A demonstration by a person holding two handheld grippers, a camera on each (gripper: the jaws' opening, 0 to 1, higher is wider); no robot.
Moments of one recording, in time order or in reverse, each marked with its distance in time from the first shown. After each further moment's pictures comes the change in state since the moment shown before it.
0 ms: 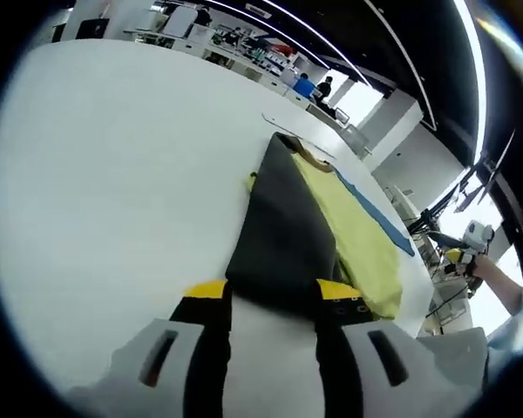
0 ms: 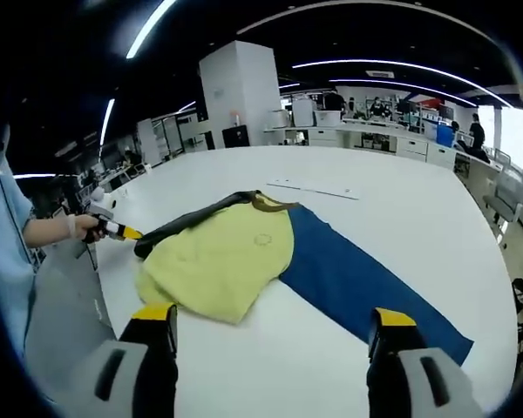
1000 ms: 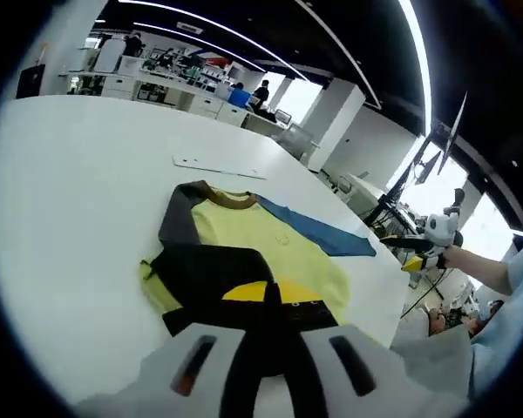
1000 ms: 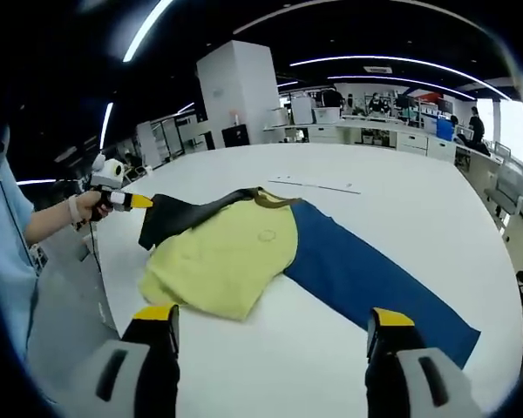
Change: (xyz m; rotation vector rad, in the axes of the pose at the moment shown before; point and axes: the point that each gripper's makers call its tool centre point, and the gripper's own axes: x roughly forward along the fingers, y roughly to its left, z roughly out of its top) left arm 0.039 -0.125 0.058 0.251 -0.007 -0.234; right arm 0.000 -0.004 -0.006 0.024 0.001 0.010
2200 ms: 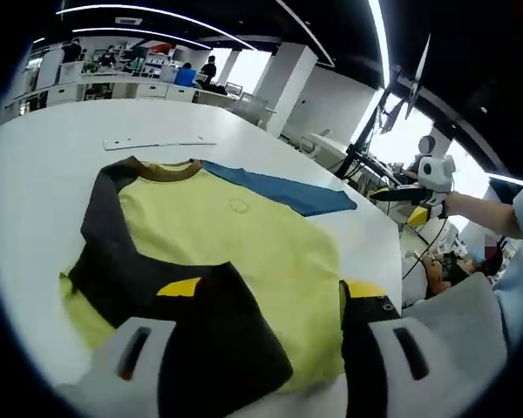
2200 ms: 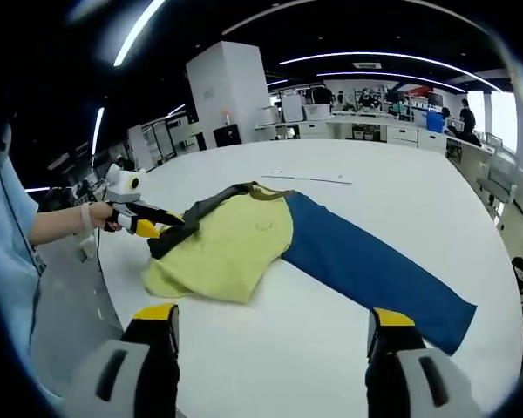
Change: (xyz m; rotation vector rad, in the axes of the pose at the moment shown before) left arm 0.048 -0.024 -0.039 0.219 0.130 -0.173; right arm -0.013 -0.003 -0.020 0.035 0.009 -0.024
